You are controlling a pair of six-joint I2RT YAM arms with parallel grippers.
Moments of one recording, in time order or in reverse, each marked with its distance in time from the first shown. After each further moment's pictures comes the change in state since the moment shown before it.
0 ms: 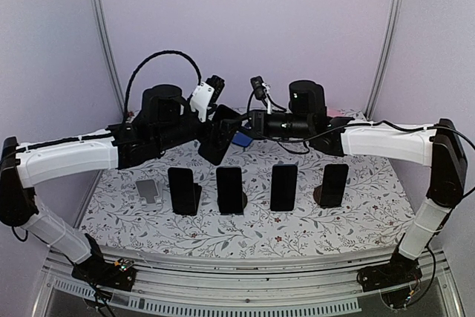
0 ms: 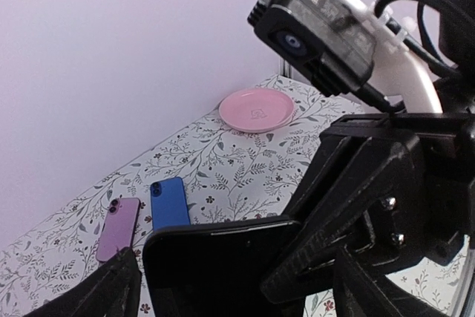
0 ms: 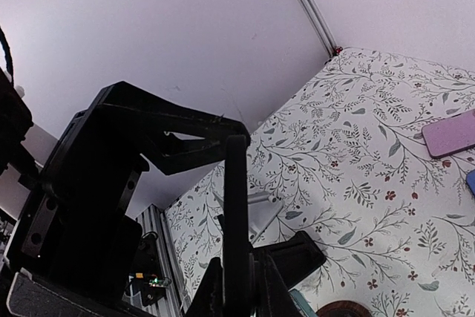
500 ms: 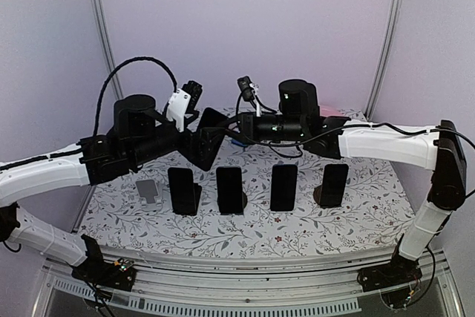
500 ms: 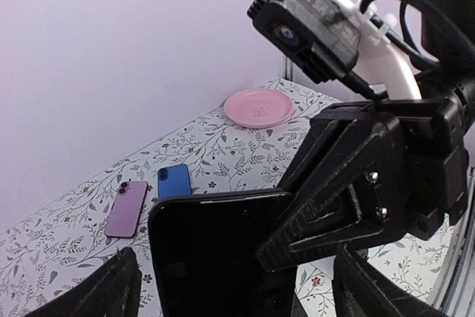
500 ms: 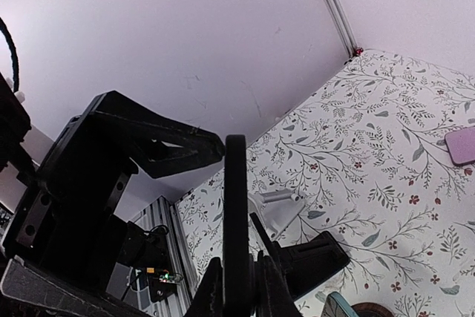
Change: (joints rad) left arm -0.063 -0.228 -0.142 -0.068 -0.082 -0.058; right arm 0.089 -0.003 0.050 -0.065 0.048 -0.039
